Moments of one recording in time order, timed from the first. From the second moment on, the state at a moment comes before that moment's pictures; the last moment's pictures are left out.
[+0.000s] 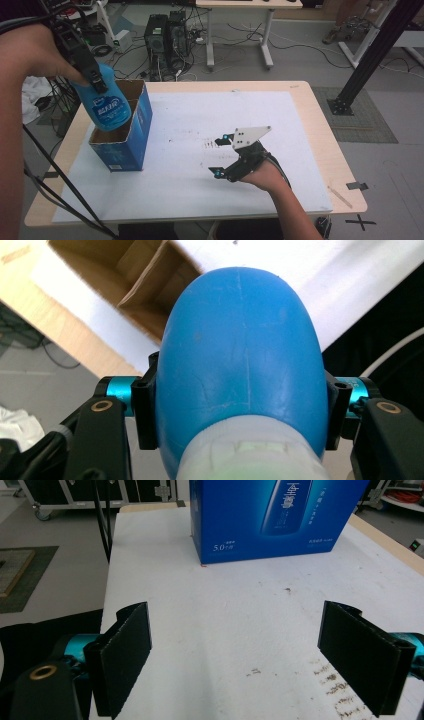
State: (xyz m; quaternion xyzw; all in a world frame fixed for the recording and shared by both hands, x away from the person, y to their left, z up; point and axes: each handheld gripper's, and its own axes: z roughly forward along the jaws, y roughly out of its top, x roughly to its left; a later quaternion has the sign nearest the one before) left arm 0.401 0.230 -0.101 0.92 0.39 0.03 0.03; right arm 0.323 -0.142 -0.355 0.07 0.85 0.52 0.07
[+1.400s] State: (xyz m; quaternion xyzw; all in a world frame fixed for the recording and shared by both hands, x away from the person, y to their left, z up) left arm 0.434 0.243 -0.204 0.91 0.42 0.01 -0.01; right arm 0.323 -0.141 -0.362 0.08 0.86 0.51 0.07
